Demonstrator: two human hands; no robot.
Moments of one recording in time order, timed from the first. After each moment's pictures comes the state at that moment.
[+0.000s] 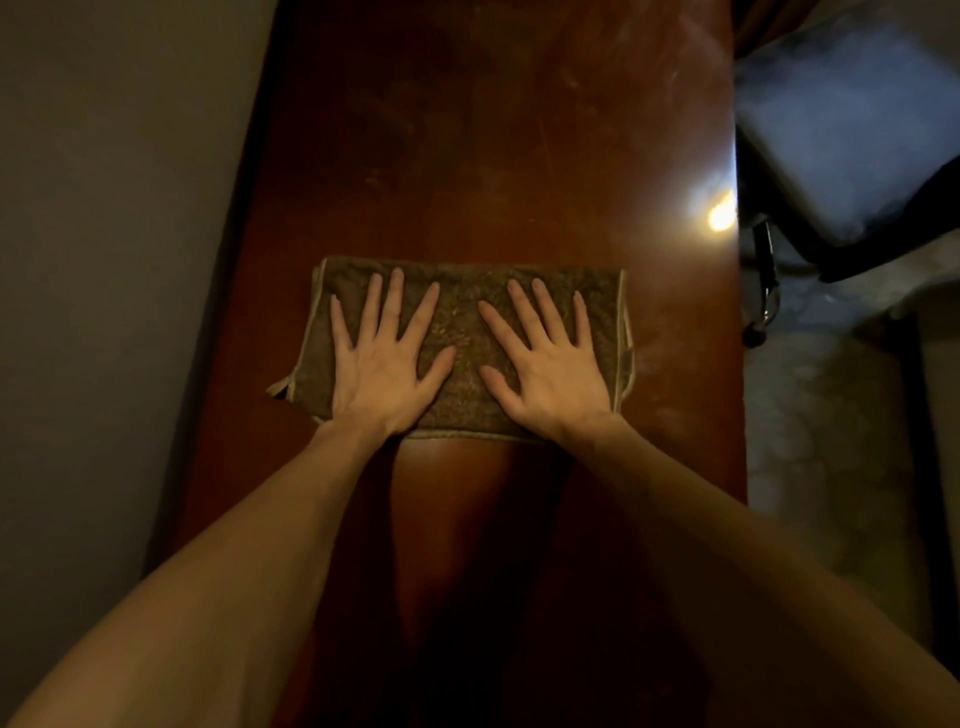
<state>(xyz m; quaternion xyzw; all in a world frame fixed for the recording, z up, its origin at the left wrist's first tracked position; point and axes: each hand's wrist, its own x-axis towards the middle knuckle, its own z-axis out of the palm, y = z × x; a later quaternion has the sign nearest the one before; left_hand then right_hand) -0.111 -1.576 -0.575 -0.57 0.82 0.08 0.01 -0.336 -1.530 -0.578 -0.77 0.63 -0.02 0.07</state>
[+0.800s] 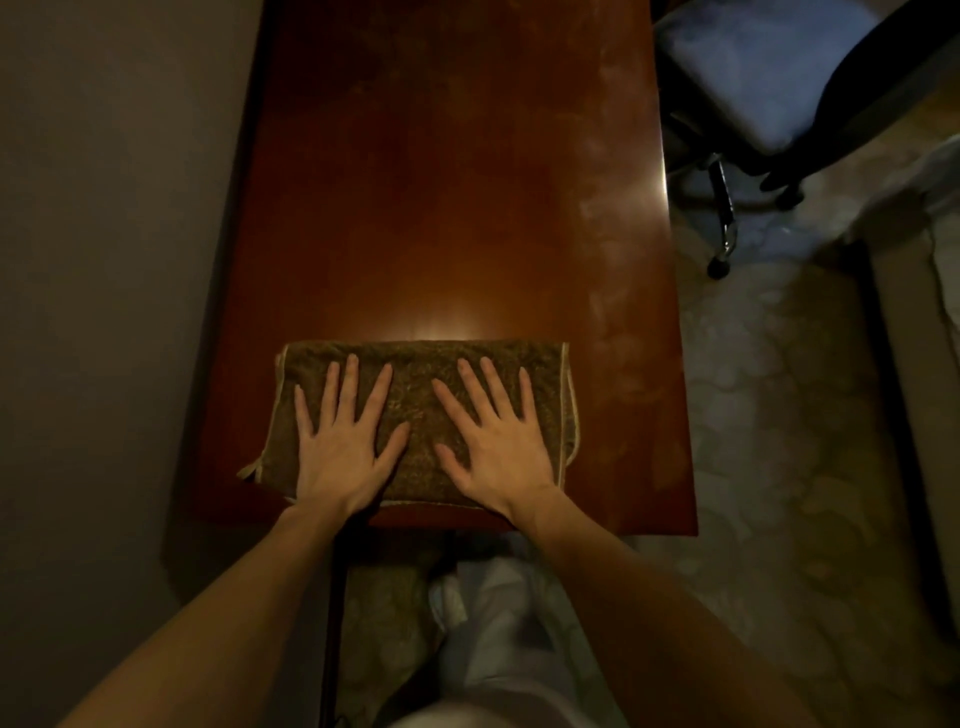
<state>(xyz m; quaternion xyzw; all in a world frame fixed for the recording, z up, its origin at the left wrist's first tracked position) -0.016 -1.297 -0.569 -0.58 0.81 0.11 0.05 -0.238 -1.247 -0.574 -0.76 0.64 -0.02 0.13</state>
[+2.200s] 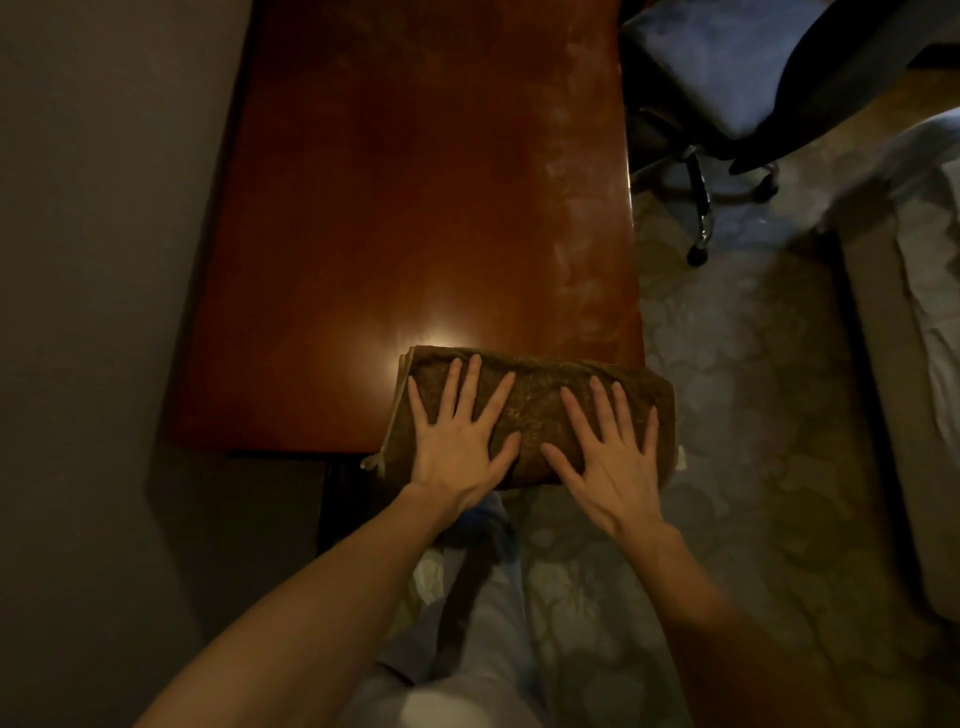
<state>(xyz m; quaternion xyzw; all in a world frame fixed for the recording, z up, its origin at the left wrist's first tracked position) -0.151 -1.190 -0.570 -0.50 0.85 0.14 0.07 -0.352 -1.103 -0.572 -0.62 0.77 -0.02 0.17</state>
